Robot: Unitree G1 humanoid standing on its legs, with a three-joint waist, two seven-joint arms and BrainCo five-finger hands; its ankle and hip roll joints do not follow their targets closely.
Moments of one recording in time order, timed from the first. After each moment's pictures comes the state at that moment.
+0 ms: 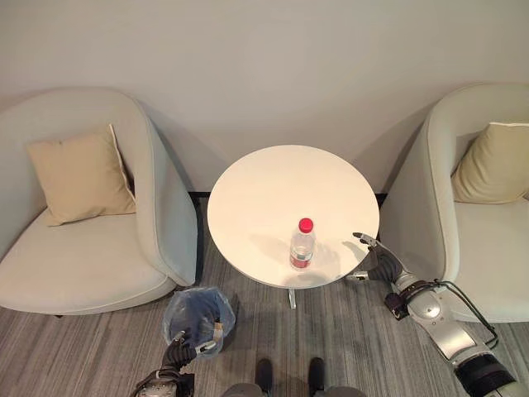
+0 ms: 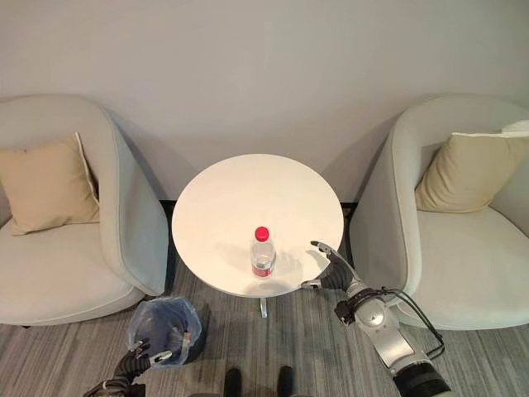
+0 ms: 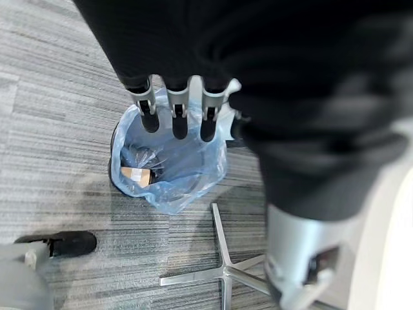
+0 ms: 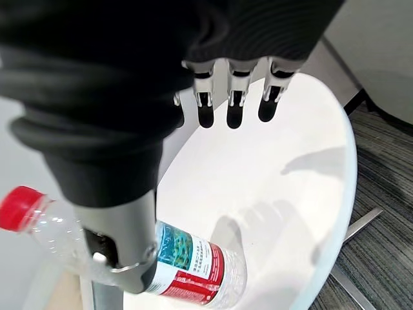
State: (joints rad) left arm 0.15 0.28 -0.09 0.80 -0.21 -0.08 0.06; right arm -0.11 -0.56 0.32 0.28 -0.08 -0.09 -0.02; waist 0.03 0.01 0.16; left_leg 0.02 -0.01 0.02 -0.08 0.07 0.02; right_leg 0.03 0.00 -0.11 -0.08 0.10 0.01
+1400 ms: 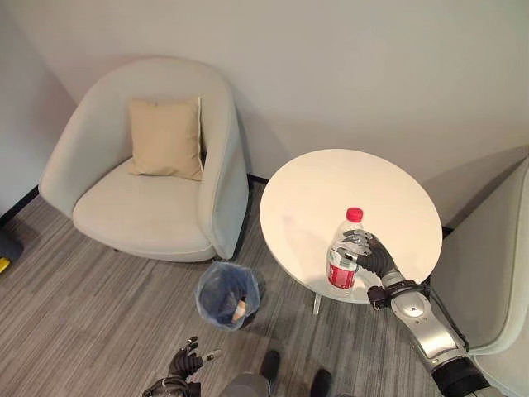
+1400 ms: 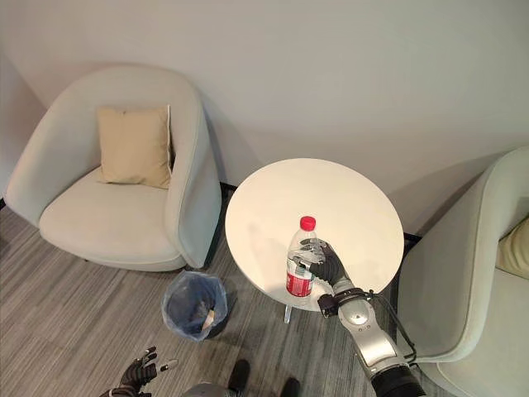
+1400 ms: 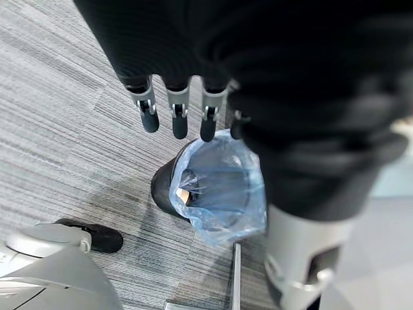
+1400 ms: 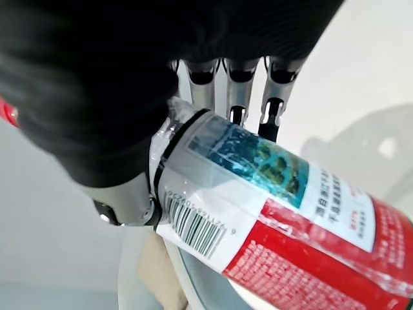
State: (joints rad) left arm 0.18 0.26 -0.12 0.78 -0.22 -0.06 0.07; right arm -0.08 -0.43 0.26 0.22 0.06 -0.09 -0.10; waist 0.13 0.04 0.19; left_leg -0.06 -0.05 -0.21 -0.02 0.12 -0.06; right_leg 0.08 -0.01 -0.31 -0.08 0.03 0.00
